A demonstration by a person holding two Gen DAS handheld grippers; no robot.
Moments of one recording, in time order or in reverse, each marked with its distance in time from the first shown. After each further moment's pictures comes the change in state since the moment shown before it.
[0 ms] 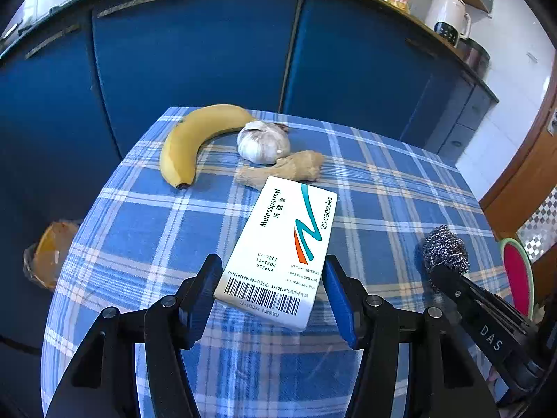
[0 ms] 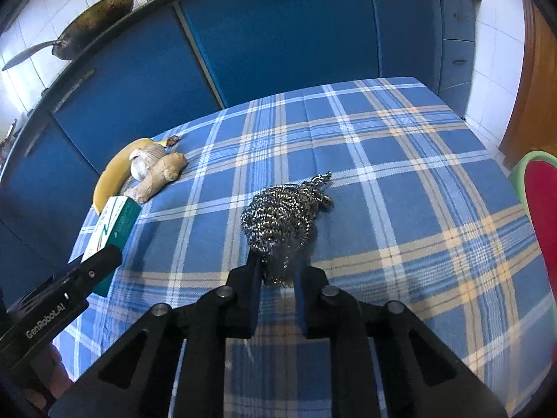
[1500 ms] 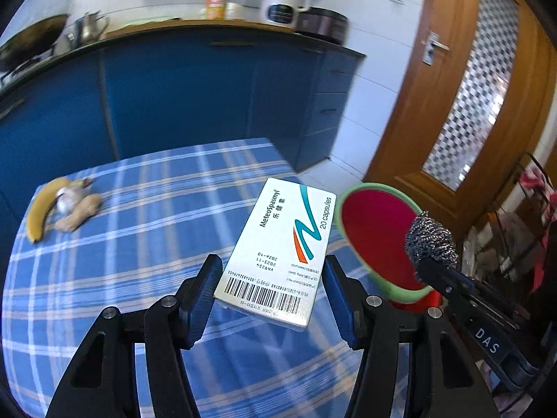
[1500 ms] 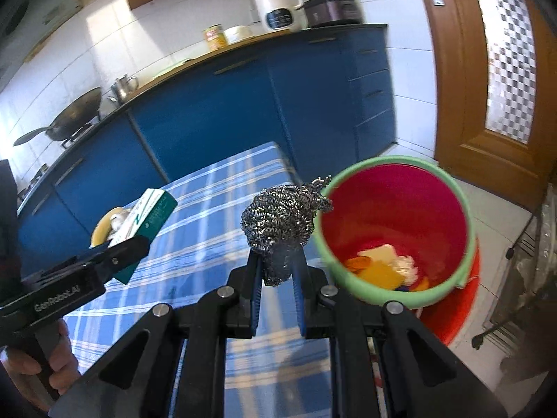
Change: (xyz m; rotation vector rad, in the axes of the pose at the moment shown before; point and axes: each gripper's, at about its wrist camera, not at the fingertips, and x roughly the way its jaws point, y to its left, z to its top) left arm -0.091 -0.211 -0.052 0.349 -0.037 -0.332; right arm -0.194 -0.160 -0.054 0.163 -0.248 -0.134
